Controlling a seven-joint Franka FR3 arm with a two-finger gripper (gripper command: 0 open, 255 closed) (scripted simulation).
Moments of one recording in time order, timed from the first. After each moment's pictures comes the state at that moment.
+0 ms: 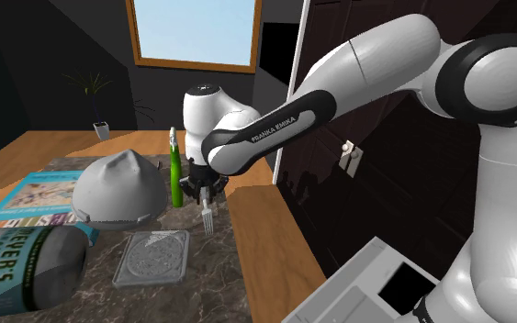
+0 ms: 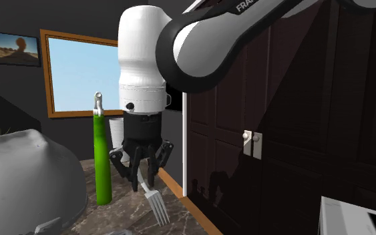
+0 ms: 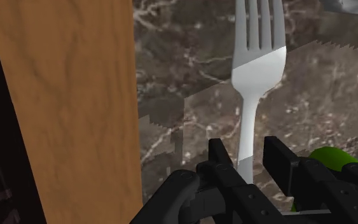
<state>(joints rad) 0.14 0.40 0.38 -1.85 -0.35 2.28 1.07</state>
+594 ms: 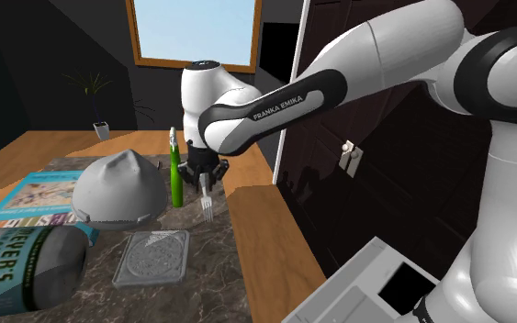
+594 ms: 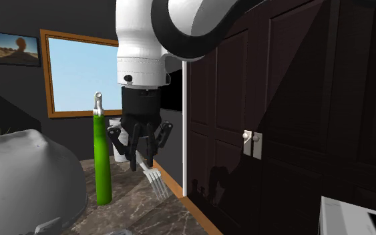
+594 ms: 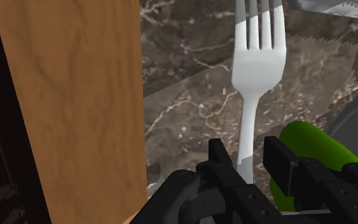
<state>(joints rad) 0.14 0.34 0.40 -1.80 -0.30 2.18 1.04</state>
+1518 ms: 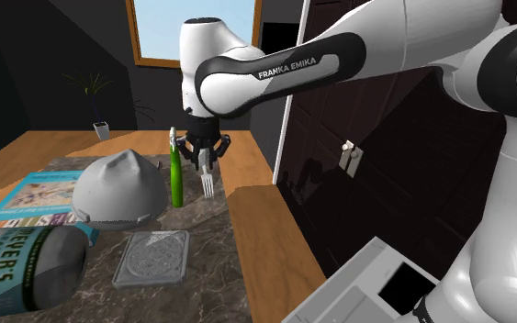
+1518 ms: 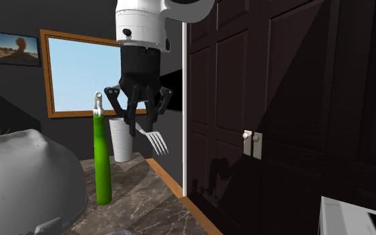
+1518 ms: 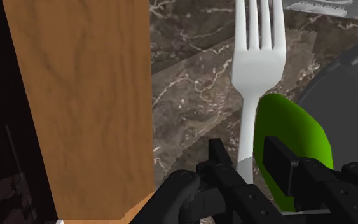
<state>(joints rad) 0.13 0.27 0.41 -1.70 -0.25 2.02 0.99</state>
